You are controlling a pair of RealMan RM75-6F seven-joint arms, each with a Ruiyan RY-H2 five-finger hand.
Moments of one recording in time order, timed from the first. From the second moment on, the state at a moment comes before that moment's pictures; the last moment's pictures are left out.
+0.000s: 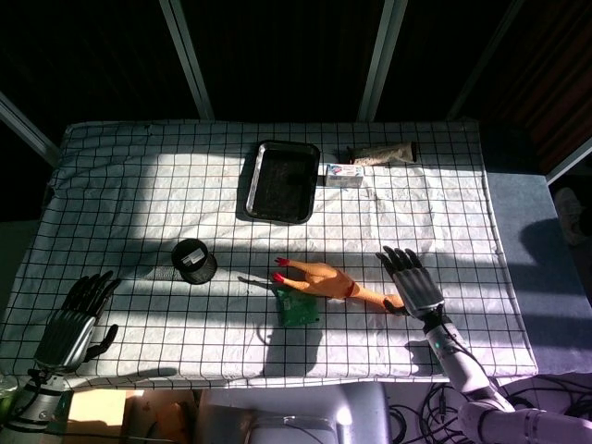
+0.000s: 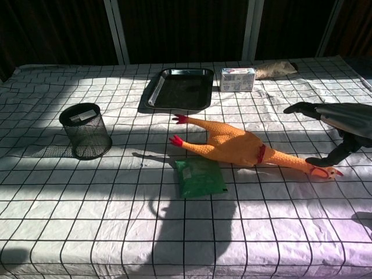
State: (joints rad) left arm -0.20 -1.26 0.03 -1.45 1.63 1.46 0.02; right arm 0.51 -1.46 0.09 -1.54 -1.16 1.00 -0.33
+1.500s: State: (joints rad) left arm -0.21 -1.24 0.03 -1.46 1.62 1.42 -0.03; right arm 0.51 -1.60 0.06 -1.42 -1.34 1.13 -0.26
